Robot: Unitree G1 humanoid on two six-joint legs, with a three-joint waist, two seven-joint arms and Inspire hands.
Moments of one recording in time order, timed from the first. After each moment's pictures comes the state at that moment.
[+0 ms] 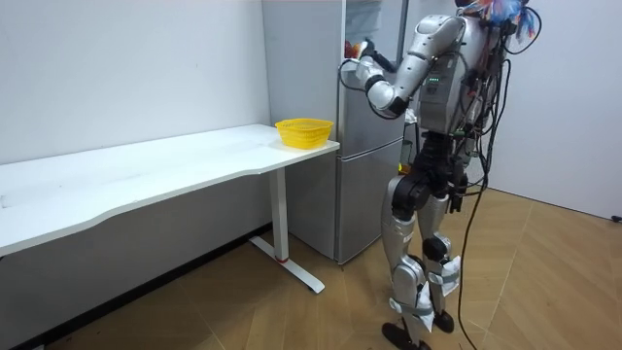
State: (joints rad) left arm -0.11 0.34 -0.04 -0.42 -0.33 0.07 -0.29; right arm 0.07 -0.29 0.07 1.32 -0.43 0.08 0.10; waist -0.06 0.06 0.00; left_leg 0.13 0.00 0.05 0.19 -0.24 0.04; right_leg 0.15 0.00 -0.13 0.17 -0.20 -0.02
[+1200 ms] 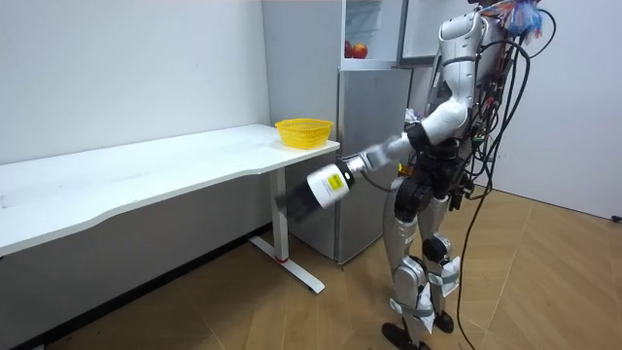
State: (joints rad) left arm 0.33 0.20 0.26 0.80 -0.38 -0.02 0.35; right arm 0.18 -0.26 -0.04 1.24 -0.44 0.11 0.10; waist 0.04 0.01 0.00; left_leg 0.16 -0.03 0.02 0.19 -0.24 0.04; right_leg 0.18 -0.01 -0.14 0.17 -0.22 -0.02
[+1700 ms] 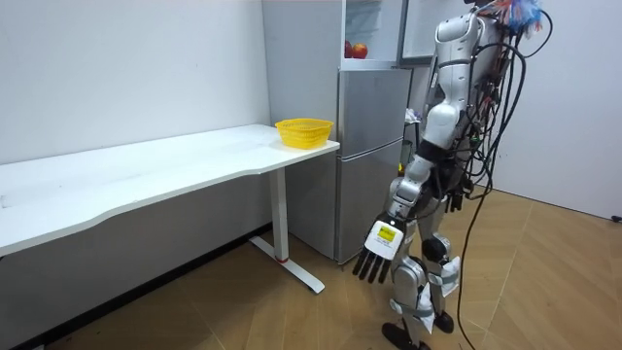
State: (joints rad) left arm 0.26 0.18 0.11 1.10 -0.08 0.09 0.10; right arm 0.15 -0.25 -0.01 1.25 -0.43 0.15 0.13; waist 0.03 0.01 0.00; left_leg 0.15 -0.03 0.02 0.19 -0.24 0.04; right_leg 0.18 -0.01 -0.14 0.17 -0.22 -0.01
